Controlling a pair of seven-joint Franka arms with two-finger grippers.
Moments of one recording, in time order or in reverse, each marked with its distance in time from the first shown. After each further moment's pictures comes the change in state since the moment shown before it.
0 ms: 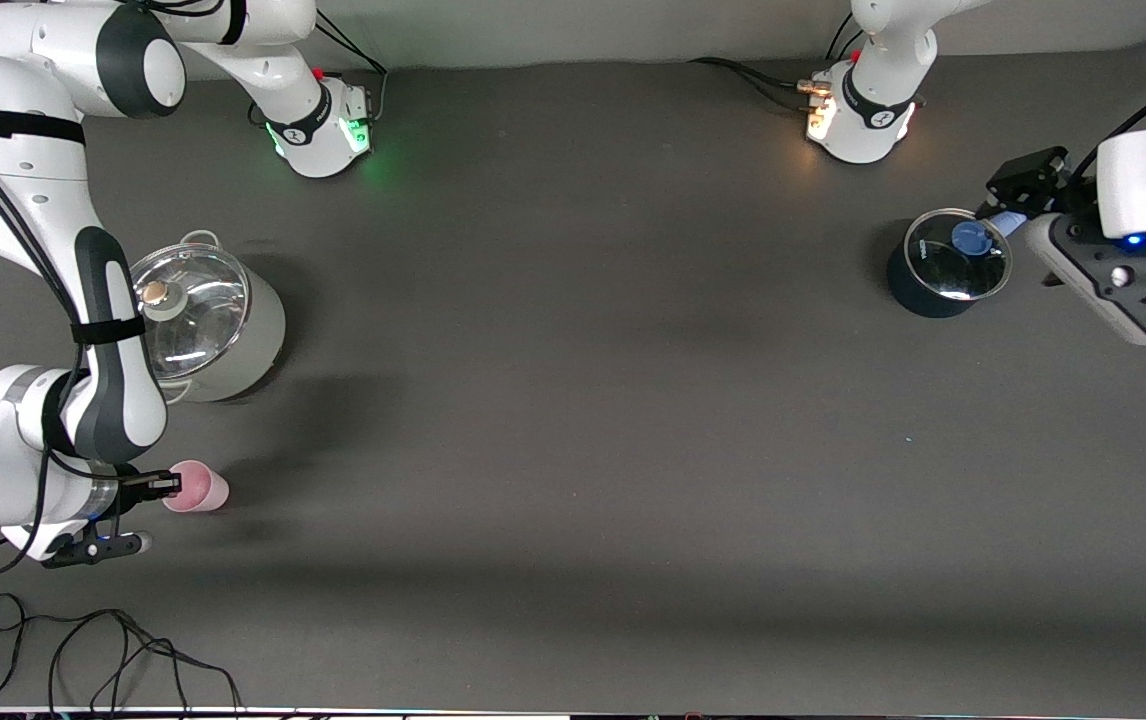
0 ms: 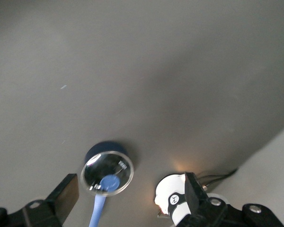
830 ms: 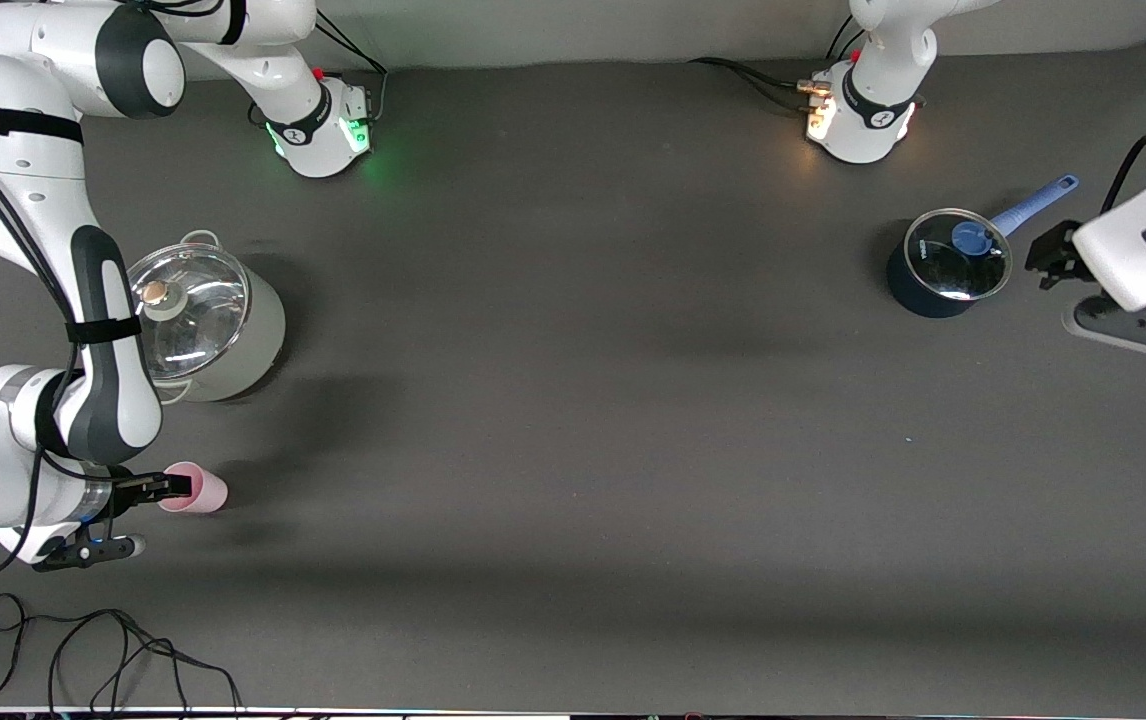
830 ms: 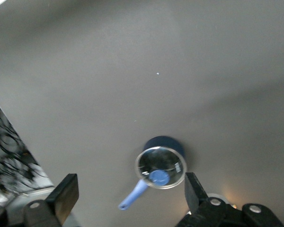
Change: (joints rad) left arm -0.071 0.023 0.014 -0.018 0.330 0.107 -0.312; right arm -0.002 -0.002 -0.001 0.018 0.000 -0.002 0.000
